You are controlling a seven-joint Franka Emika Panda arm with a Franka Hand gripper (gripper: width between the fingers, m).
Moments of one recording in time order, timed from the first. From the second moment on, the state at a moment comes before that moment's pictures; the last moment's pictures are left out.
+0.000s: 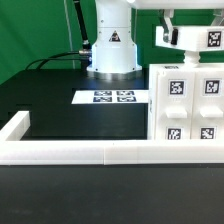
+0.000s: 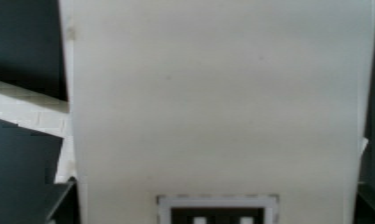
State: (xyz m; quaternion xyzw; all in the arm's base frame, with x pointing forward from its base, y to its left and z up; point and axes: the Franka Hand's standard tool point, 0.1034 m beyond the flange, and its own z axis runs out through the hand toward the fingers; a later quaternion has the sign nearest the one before) arm 0.609 0.078 0.167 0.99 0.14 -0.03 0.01
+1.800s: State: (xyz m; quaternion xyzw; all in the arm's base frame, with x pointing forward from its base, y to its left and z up) arm 0.614 0.082 0.154 0.99 0.14 -0.02 0.01
